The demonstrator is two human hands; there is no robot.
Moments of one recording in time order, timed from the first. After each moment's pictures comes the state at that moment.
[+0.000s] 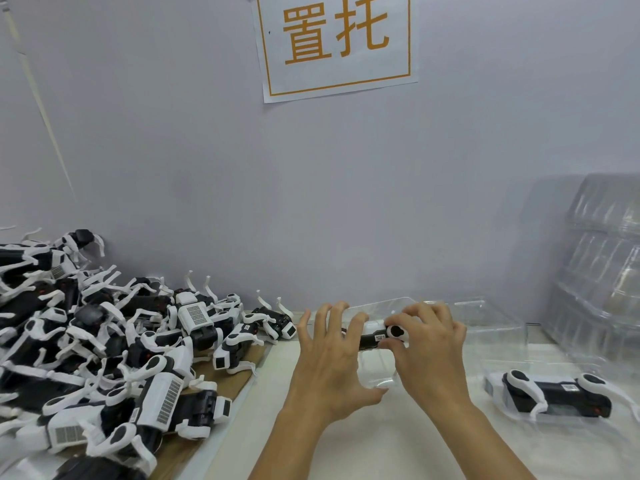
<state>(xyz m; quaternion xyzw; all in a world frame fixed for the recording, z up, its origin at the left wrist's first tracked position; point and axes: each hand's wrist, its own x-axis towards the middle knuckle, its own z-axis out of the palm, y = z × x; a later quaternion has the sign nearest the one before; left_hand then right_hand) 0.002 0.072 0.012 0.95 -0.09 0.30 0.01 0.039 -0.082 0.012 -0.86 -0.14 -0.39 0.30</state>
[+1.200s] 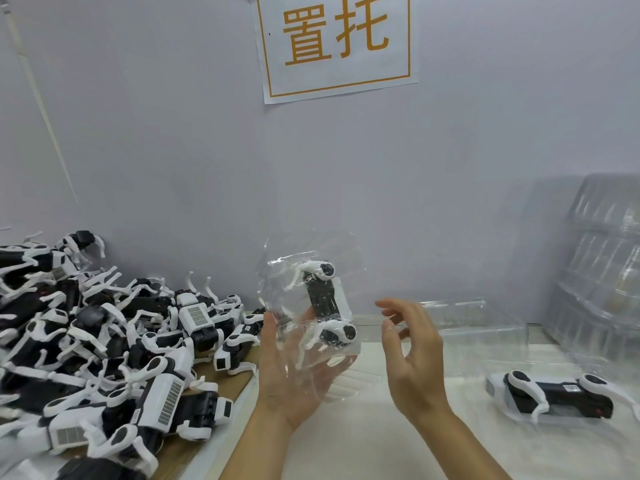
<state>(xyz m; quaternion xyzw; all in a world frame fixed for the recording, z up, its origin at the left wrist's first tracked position) -0.006 0.104 0.015 0.34 -0.09 -0.01 0.94 0.022 -0.061 0.016 -0.68 -0.25 -0.36 0.59</state>
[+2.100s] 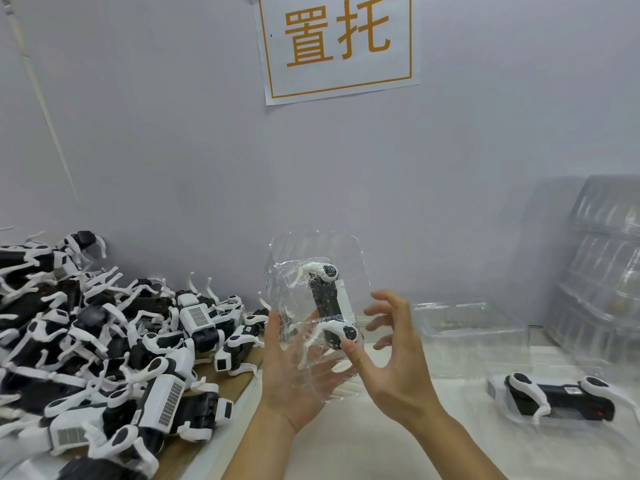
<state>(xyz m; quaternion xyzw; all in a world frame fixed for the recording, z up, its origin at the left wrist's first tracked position) -0.013 0.099 0.021 0.33 -0.05 -0.05 0.94 0.014 -0.052 0.016 -0.70 -0.31 -0.29 0.57</state>
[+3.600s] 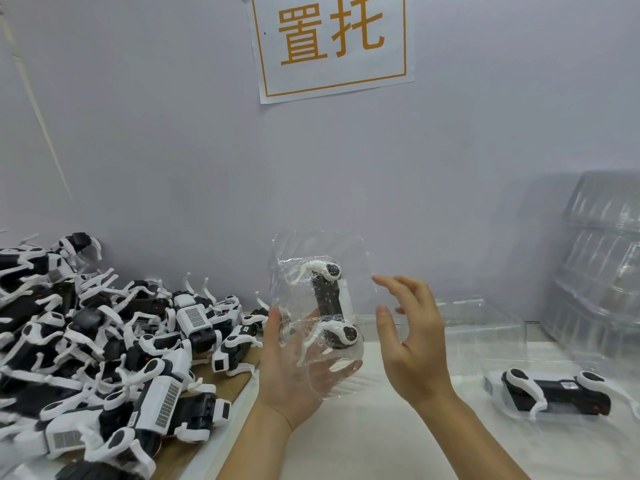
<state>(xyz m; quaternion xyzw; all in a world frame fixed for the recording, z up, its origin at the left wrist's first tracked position) -0.002 0.103 0.015 0.38 -0.07 -0.04 0.92 0.017 -0.066 0.039 -0.69 -0.27 -0.39 0.55</state>
